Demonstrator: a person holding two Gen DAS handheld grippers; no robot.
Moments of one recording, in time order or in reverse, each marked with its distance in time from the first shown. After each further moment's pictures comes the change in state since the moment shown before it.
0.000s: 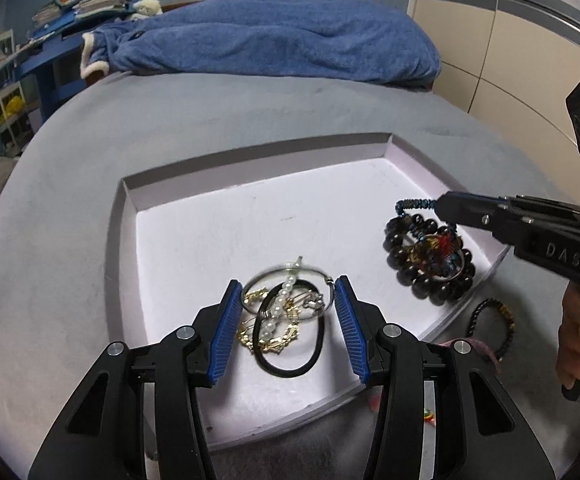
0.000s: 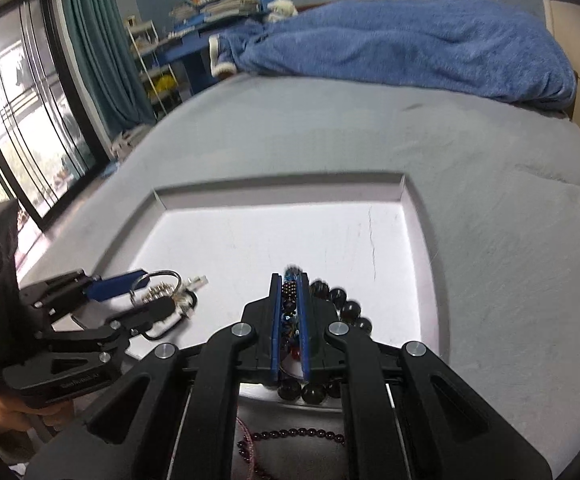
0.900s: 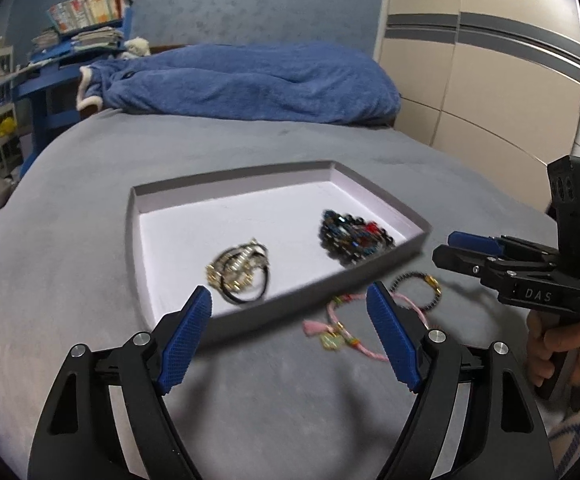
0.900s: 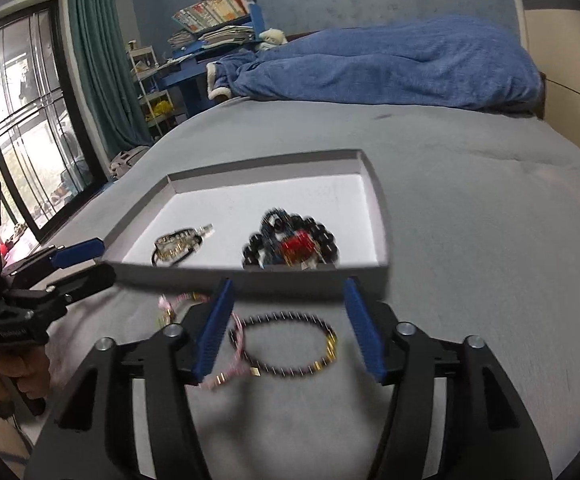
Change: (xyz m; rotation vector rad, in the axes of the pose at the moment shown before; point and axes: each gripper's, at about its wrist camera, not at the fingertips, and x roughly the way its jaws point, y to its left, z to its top) left arm -0.076 -0.029 -0.054 0.038 -0.179 -0.106; right arm -0.079 -0.013 -0.084 0.032 -0.147 -0.032
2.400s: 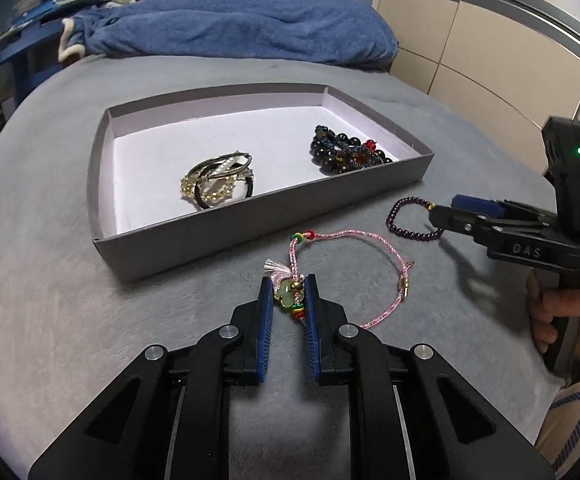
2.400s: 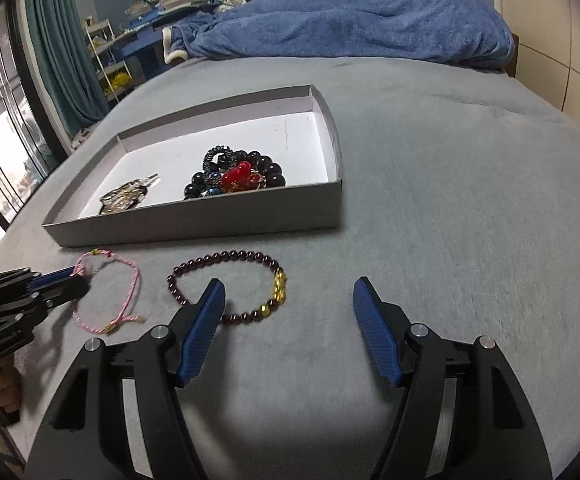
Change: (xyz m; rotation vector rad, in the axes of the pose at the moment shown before) left arm 0.030 0.001 -0.030 -0.025 0.211 -0.036; right arm 0.036 -0.012 -0.012 0.040 0.170 -0.133
